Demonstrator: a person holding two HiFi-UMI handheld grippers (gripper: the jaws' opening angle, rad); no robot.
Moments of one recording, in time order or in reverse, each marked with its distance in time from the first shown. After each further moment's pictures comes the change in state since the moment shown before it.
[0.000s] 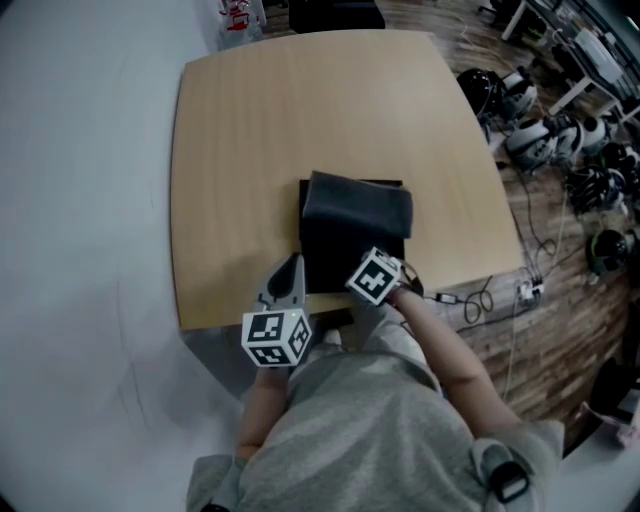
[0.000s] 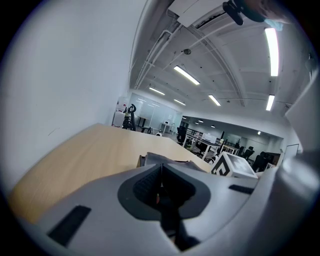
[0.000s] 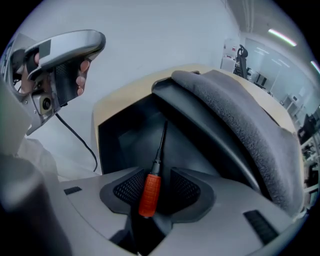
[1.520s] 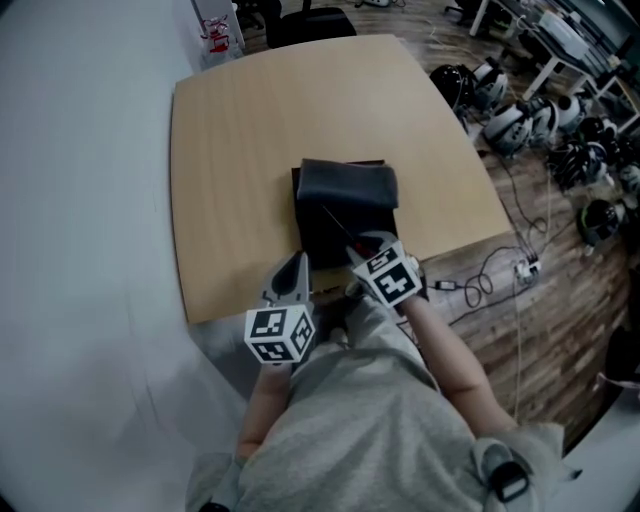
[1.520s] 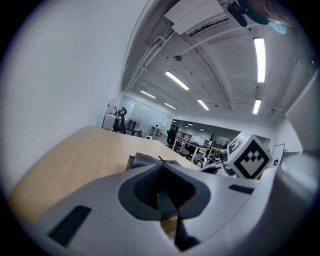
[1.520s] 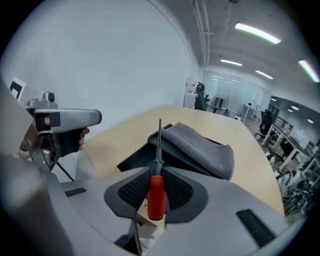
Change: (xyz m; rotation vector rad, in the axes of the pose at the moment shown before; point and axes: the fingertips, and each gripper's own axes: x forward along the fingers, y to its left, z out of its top) left arm -0.065 -0.034 -0.005 0.033 -0.038 -0.116; right arm -0.115 0.028 0.023 0.208 -0.448 -0.316
